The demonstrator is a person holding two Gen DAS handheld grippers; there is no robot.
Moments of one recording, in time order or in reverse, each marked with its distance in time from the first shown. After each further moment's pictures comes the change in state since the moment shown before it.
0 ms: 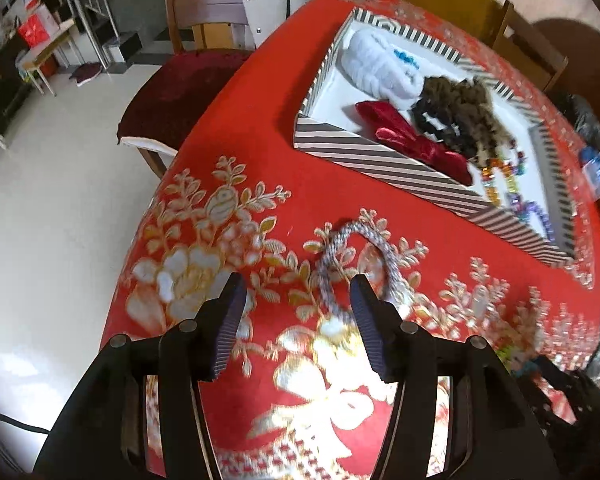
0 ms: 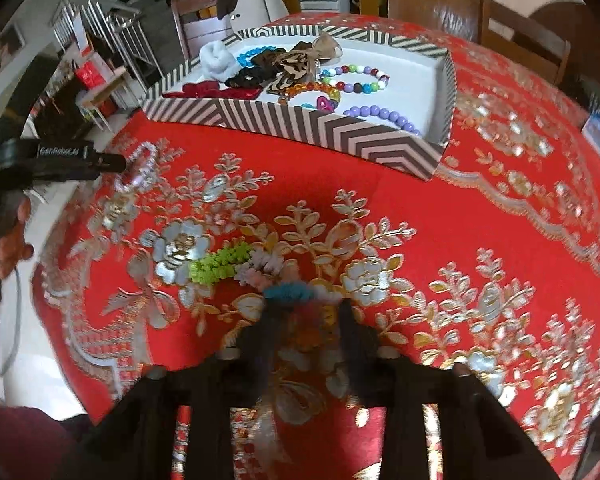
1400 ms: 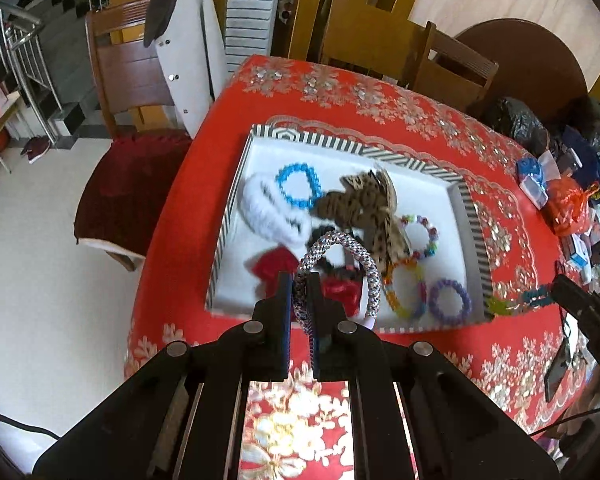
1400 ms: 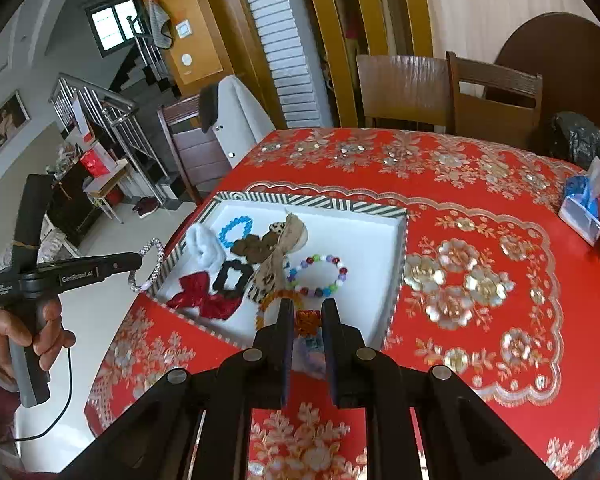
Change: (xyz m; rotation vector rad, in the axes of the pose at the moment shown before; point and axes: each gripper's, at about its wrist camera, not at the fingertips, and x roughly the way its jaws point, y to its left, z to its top) left arm -0.066 -0.051 0.099 0.179 -0.148 -0.160; right arm -0.086 -0.059 0.139 0.133 -0.268 0.071
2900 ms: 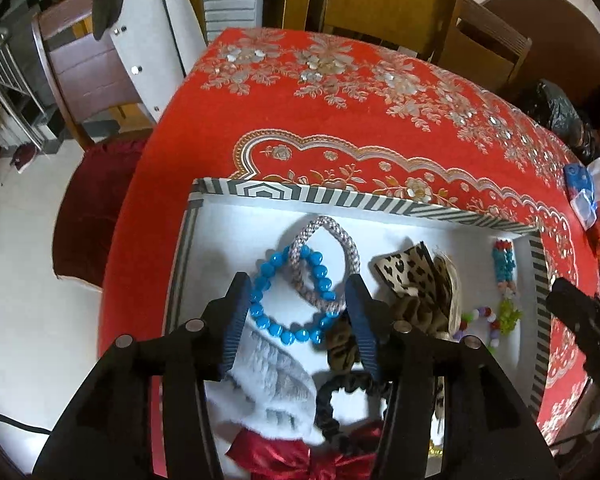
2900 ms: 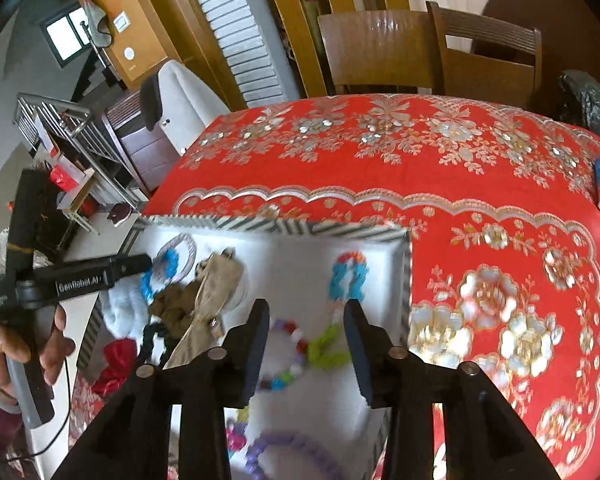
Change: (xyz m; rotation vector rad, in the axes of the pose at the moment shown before) left arm 0.141 -0.011 0.098 0.043 0.111 0.044; right arm 0.125 -0.048 0.050 0.114 0.085 -0.050
